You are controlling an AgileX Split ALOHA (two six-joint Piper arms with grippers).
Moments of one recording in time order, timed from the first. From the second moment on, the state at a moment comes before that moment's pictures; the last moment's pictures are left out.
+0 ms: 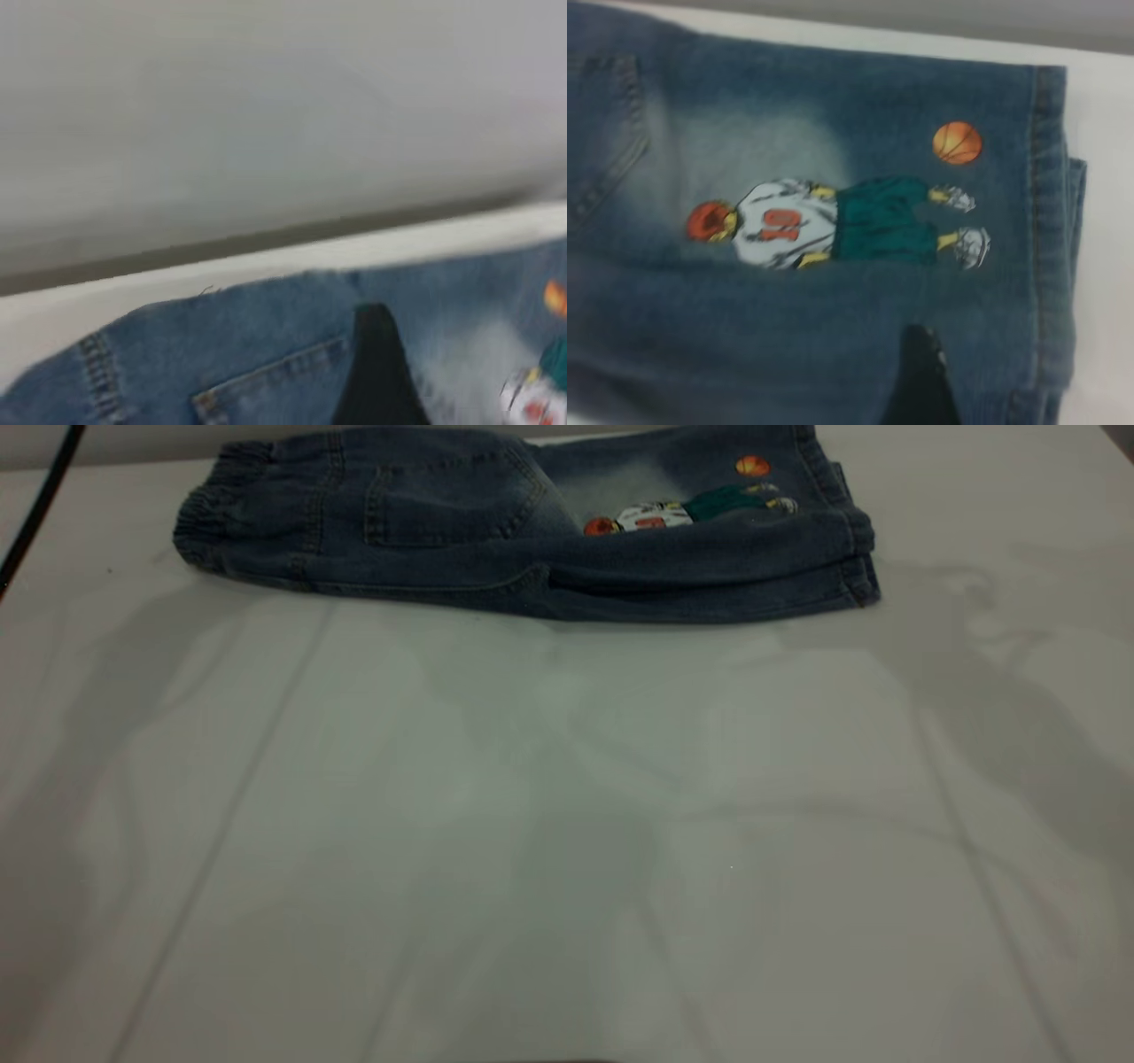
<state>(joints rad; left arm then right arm) -0.02 2.24 -1.69 -1.41 0.43 1.23 0.21 1.92 -1.16 0.19 0.06 -0.05</state>
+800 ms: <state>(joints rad) 0.07 2.12 -1.69 -0.19 0.52 0.16 0.24 1.92 -1.43 0.22 0.60 -0.12</state>
